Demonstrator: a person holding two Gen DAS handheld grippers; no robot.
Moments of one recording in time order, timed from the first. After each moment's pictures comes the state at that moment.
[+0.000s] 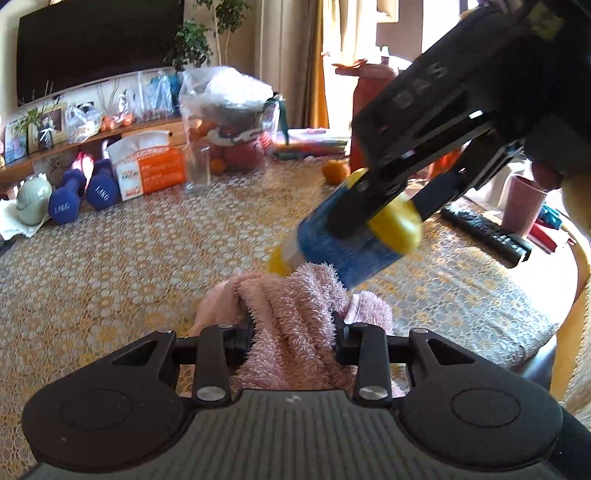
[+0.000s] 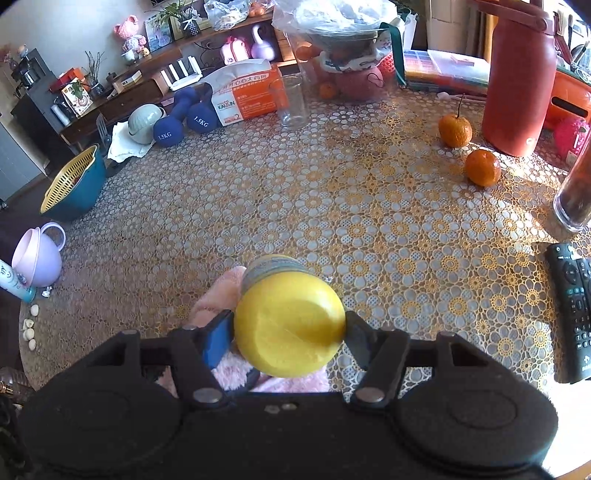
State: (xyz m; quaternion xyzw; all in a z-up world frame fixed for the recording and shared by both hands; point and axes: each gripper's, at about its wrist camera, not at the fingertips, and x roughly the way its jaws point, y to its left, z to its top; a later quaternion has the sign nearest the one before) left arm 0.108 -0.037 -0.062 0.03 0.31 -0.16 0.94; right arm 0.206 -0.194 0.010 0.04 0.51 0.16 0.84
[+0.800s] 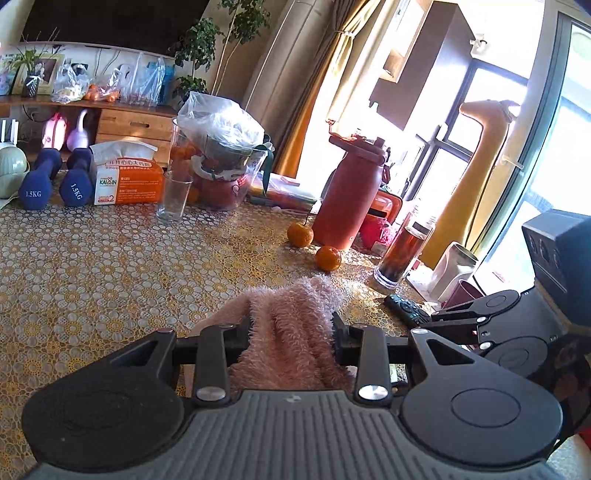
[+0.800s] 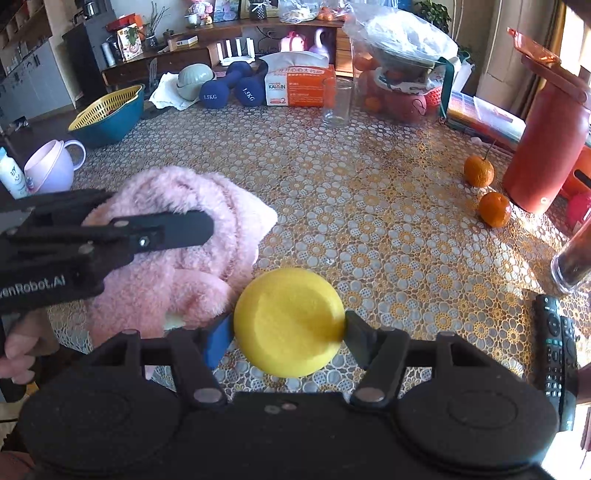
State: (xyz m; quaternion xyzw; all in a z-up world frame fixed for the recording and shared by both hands) left arm 0.138 0.004 -0.005 -0.13 0.29 -0.24 0.92; right arm 0.166 -0.185 0.003 -0.10 0.47 0.22 0.85
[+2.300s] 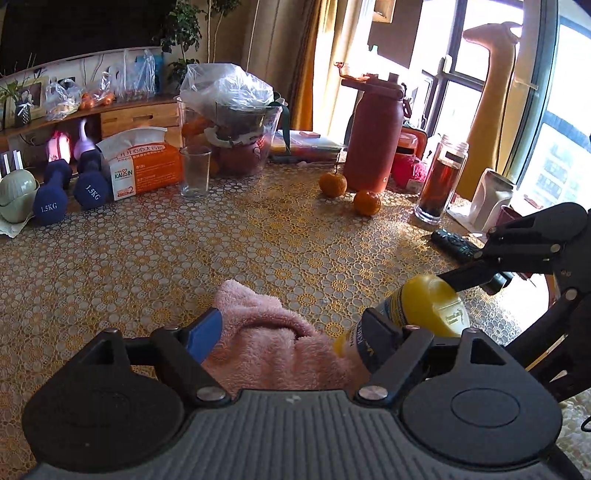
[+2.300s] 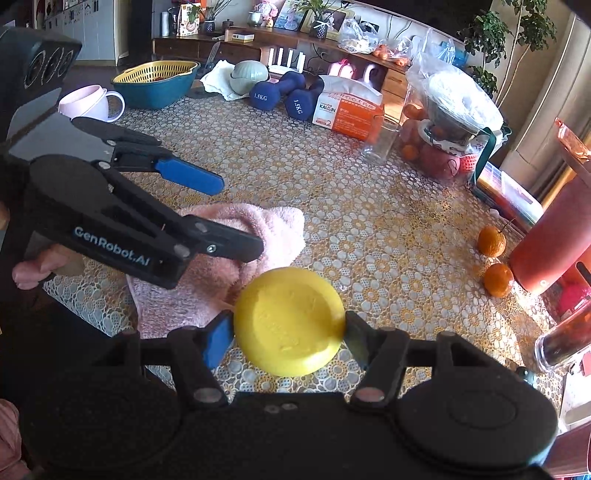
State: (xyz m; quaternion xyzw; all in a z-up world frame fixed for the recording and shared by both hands) left arm 0.148 0.007 -0.027 0.00 0.34 -0.21 0.92; right arm 0.143 -0.162 0.001 -0.21 0.41 0.26 0.85
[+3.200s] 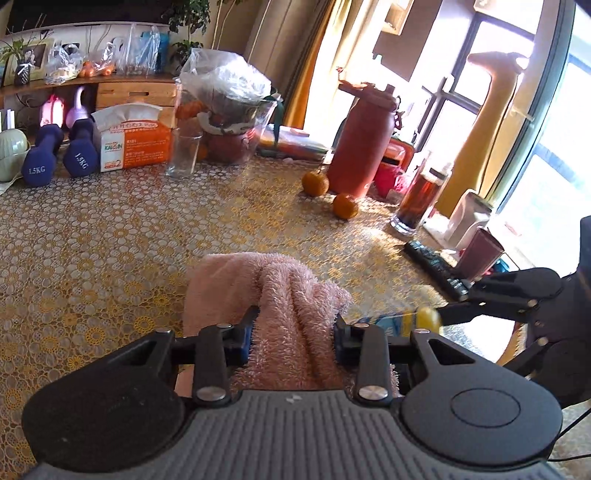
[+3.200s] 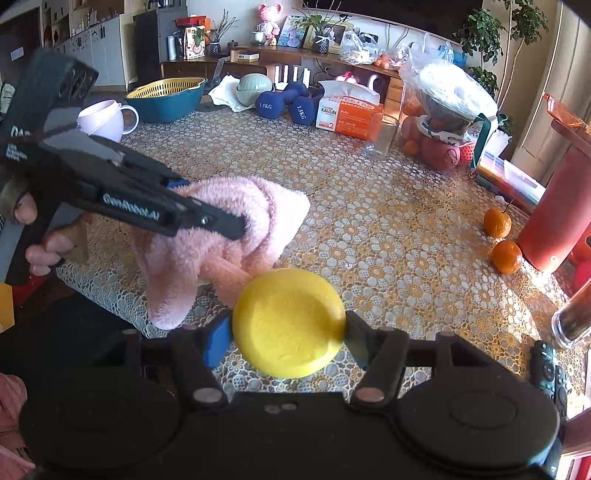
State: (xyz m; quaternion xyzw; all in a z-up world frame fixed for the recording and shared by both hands) left arm 0.135 0.011 -0.016 -0.09 0.35 -0.25 0.90; right arm 0.118 -0.201 -0.012 -0.16 0.39 0.29 0.86
